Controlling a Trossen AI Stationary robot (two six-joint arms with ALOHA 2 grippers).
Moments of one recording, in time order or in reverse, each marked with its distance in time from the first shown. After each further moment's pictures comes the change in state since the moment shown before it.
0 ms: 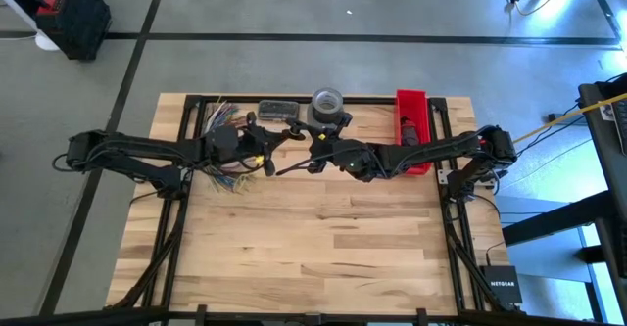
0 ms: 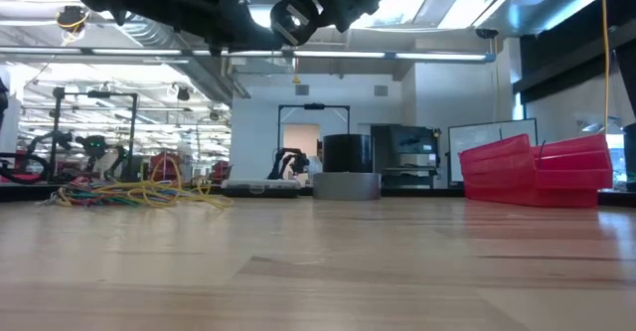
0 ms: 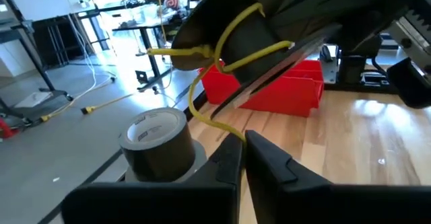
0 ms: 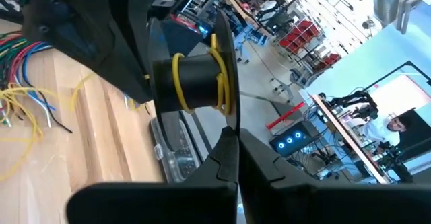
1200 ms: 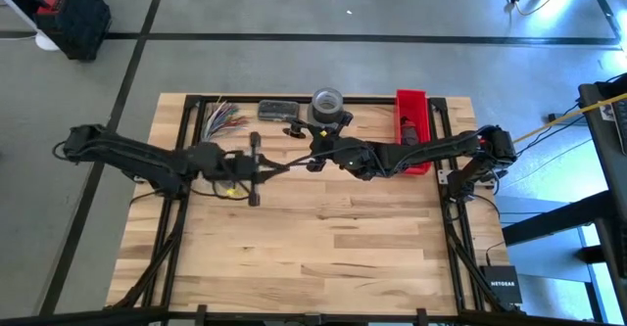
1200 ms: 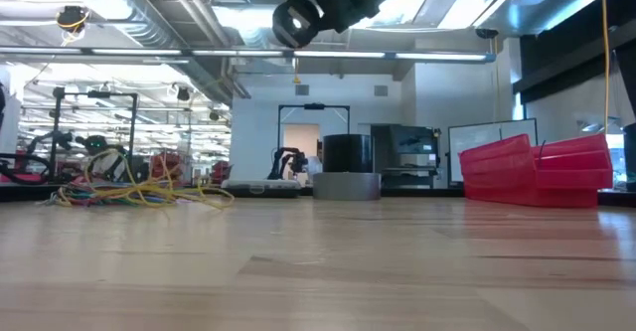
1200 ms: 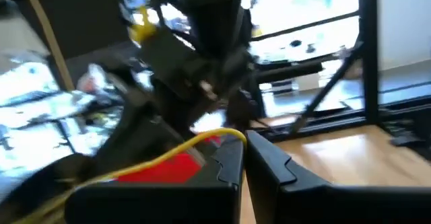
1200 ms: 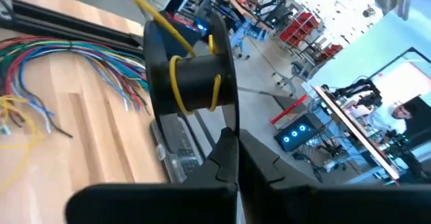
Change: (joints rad) left arm -0.265 -0.061 0.029 0.112 0.135 0.163; right arm -0.013 0.000 0.000 -0.009 -0.007 0.061
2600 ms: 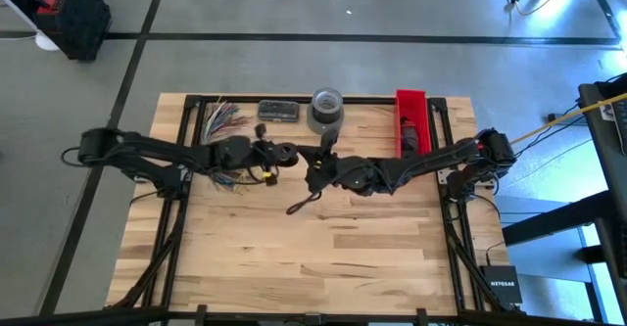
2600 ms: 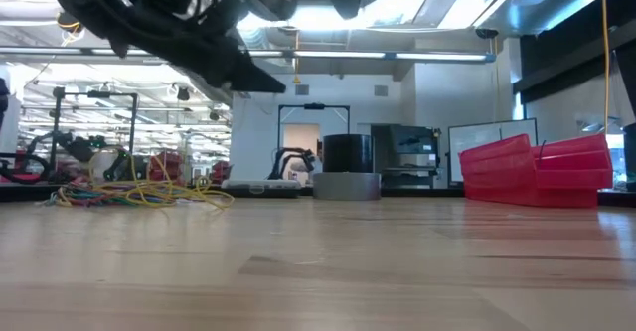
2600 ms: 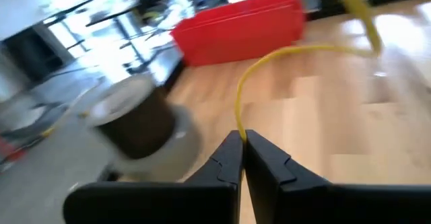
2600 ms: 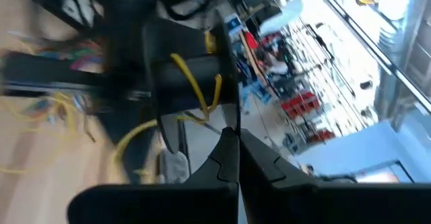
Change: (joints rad) left arm 0.255 0.184 -0.106 -0.051 -0.099 0.025; right arm 0.129 0.024 -0.001 0.135 -0.080 -0.417
